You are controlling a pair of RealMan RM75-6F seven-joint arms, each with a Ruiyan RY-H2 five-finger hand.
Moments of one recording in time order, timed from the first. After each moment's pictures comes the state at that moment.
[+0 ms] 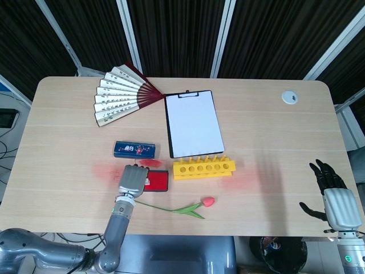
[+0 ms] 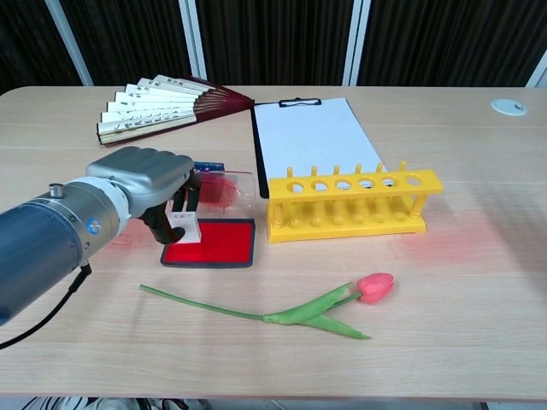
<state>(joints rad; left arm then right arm) -0.79 -1.85 -0.18 -1.69 0.63 1.37 1.09 0.08 -1.13 0.06 -1.61 -1.54 1.50 0.04</state>
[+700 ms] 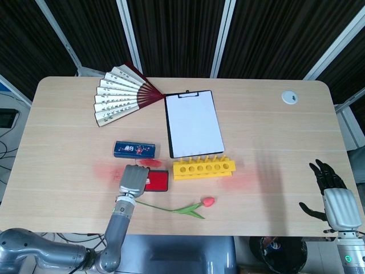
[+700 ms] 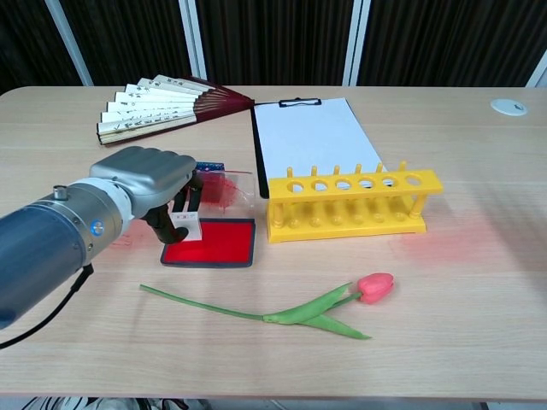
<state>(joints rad) -0.80 -1.85 -0.17 -1.67 0.65 1.37 1.08 0.08 -1.13 0.06 -1.61 -1.54 1.50 0.05</state>
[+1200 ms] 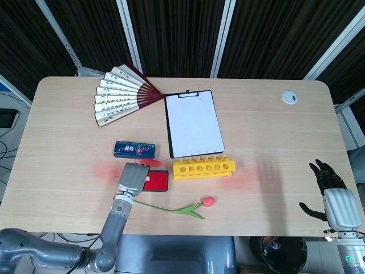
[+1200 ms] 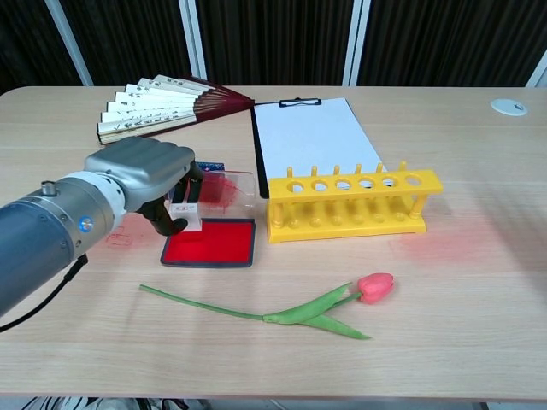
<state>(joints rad) -0.79 -1.81 -0.13 -1.66 0.74 1.33 1.02 0.08 -1.13 0.06 -1.61 -1.54 1.50 0.05</state>
